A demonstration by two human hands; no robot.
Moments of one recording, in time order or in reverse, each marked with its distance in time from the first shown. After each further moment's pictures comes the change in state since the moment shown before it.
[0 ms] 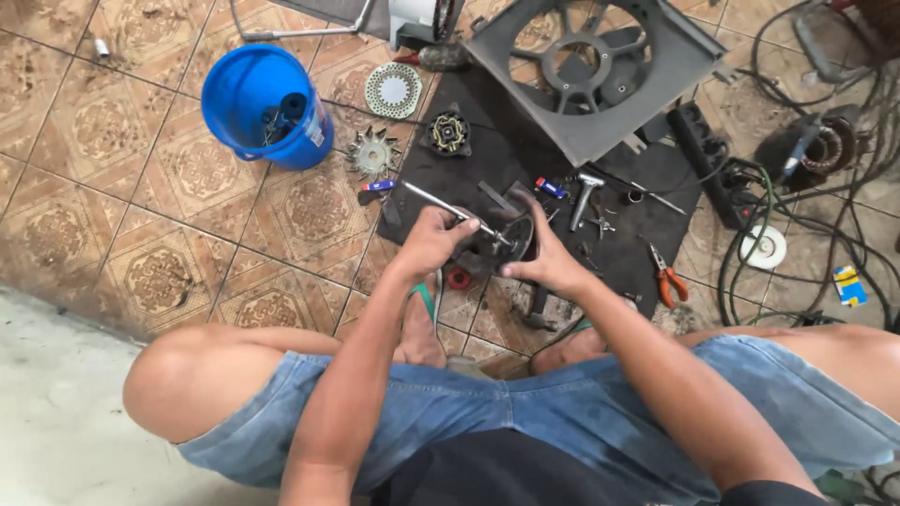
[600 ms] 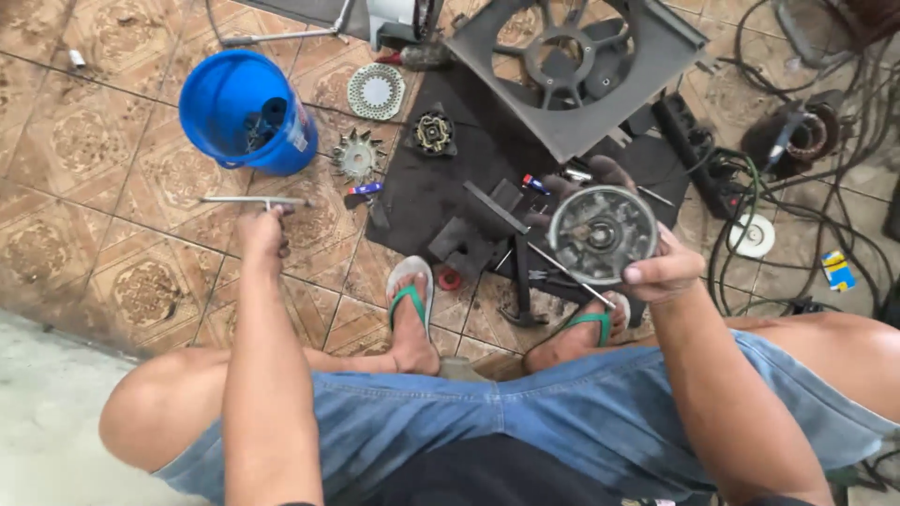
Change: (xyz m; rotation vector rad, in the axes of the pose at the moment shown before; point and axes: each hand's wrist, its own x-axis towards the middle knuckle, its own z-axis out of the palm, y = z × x) left_hand 0.014 -0.139 -0.253 0.026 0.866 -0.400; right_hand -0.044 -0.117 -0.058 1.022 -0.177 -0.222
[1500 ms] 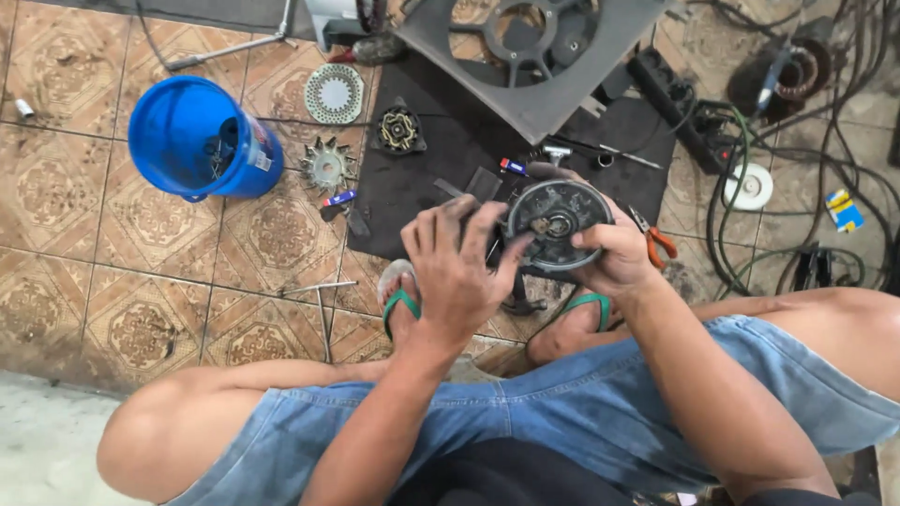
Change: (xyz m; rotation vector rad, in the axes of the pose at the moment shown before) left_hand -0.366 0.164 0.149 0.337 -0.096 1.505; right_hand -0.013 0.039 -0.034 0.061 0.402 -0.135
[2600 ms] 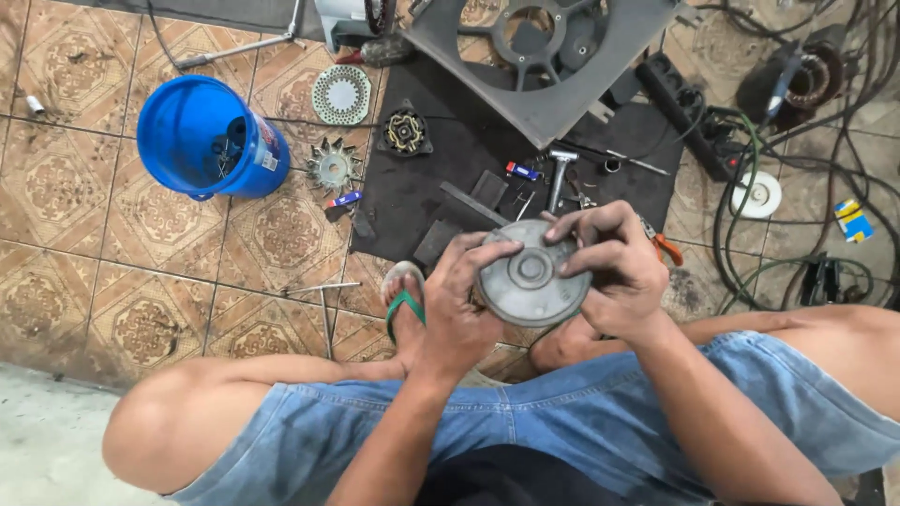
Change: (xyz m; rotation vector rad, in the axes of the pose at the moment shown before) left_hand -0.007 0.022 -0.035 -0.778 -0.123 -0.416; right_hand -0.015 -0.003 0.040 -1.112 -0.249 -0.846
